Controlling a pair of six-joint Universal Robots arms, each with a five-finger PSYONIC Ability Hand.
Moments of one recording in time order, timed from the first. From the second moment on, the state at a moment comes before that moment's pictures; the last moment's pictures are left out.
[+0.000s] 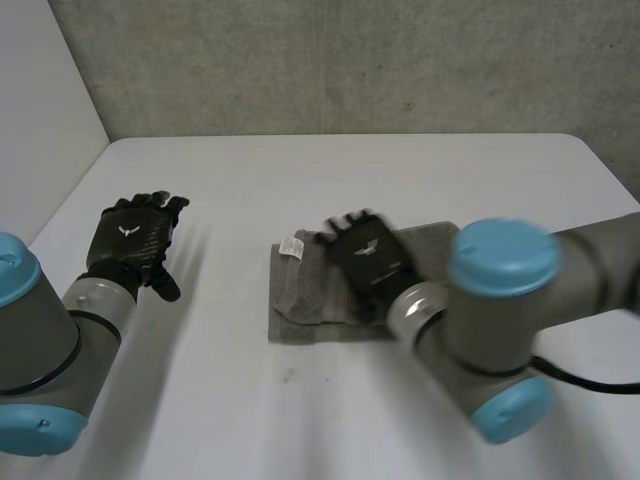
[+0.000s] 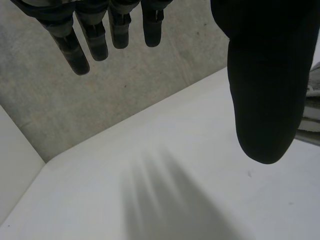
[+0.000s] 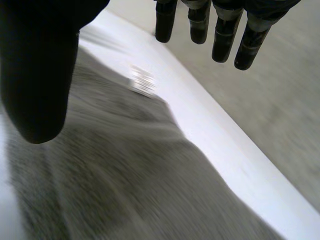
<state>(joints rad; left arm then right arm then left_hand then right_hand) 4.42 -1.82 -1.88 3.58 -1.57 3.33 2.22 -1.00 1.45 -0.23 1.45 2.68 0.18 0.17 0.17 0.17 0.03 0.20 0.18 0.18 0.19 0.04</state>
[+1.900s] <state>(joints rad) 4.36 -1.71 -1.81 3.56 -1.57 3.32 2.30 -0.83 1.26 -0.13 1.22 2.93 0.18 0.16 0.17 0.17 0.03 1.24 1.08 1.10 1.10 0.94</state>
